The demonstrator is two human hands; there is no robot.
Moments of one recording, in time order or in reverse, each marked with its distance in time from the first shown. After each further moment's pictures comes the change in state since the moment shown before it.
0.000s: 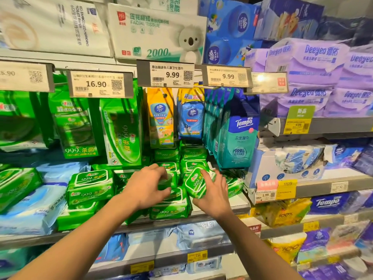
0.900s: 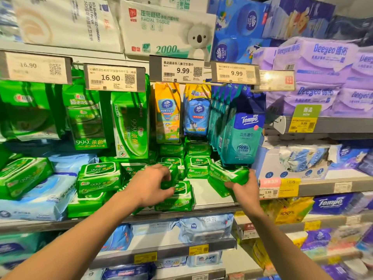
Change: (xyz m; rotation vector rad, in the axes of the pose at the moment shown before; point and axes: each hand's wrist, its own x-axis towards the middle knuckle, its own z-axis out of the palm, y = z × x) left_hand -0.019 -0.005 0.001 -0.054 -0.018 0.018; right_hand 0.001 0.057 -0.031 0.717 0.214 0.356
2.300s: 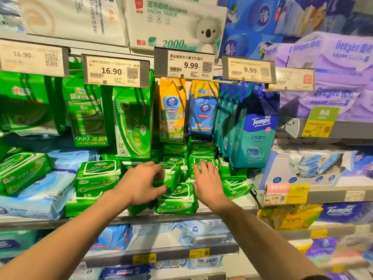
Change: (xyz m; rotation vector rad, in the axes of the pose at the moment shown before) left_hand 0.004 -0.030 -0.002 0.015 0.011 -0.049; right_hand -0.005 -0.039 0.099 -1.170 -0.320 -0.704
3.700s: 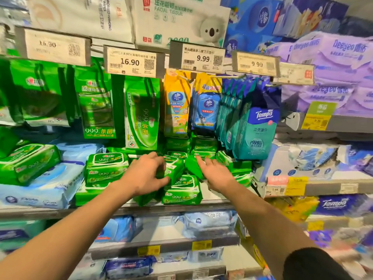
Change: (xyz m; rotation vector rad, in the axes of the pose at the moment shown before) left_hand -0.007 -0.013 0.002 -0.005 0.024 0.013; right_hand -0.002 0.014 -0.022 -0.094 -0.174 -0.149
